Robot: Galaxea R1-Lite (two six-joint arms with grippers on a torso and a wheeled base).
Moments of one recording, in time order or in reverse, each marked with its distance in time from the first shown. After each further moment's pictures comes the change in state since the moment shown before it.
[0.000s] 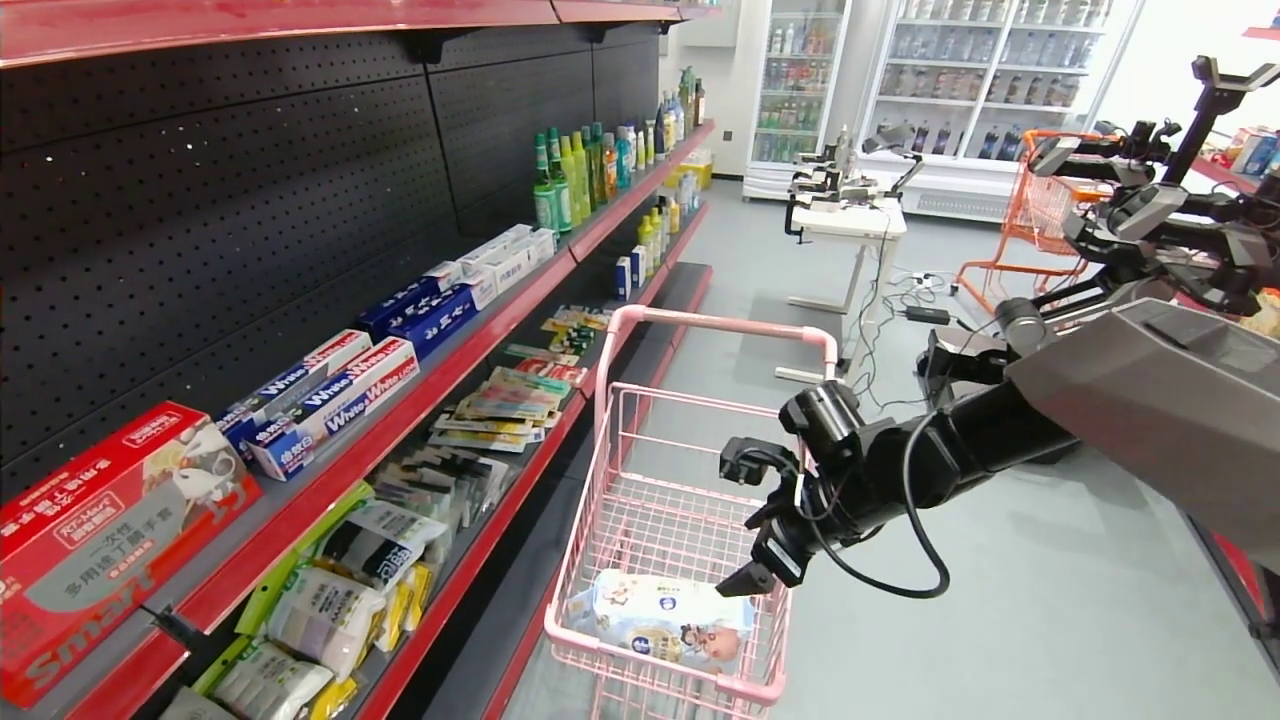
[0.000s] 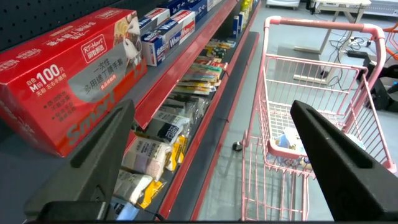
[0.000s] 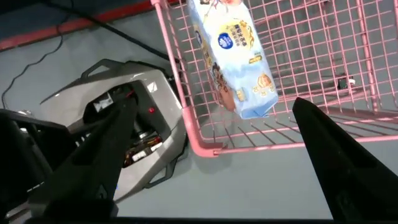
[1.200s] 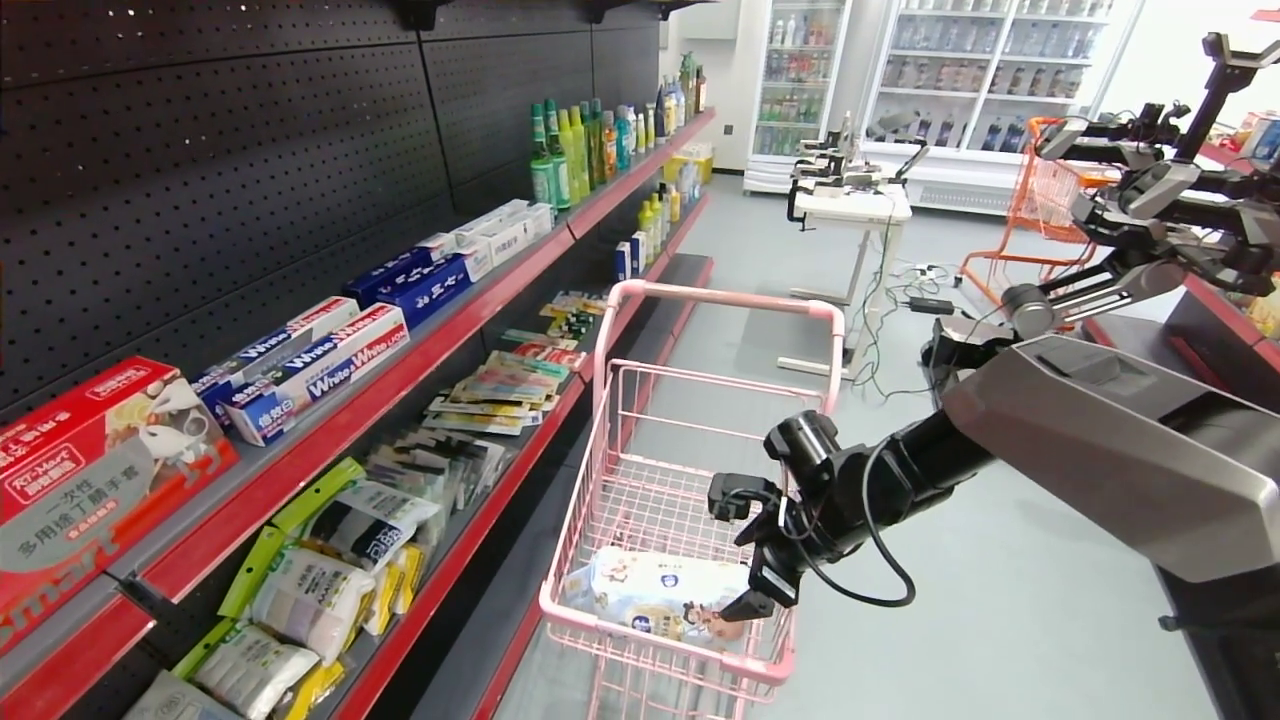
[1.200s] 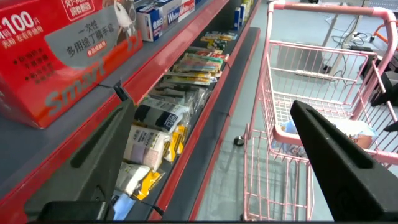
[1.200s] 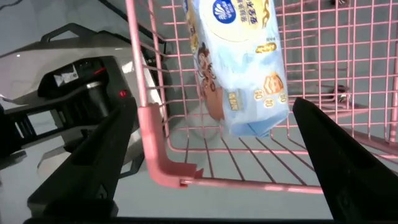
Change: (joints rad) left arm 0.000 0.000 0.000 0.000 0.000 0.000; right arm -0.021 0.141 -0.054 -0.020 0.000 -0.207
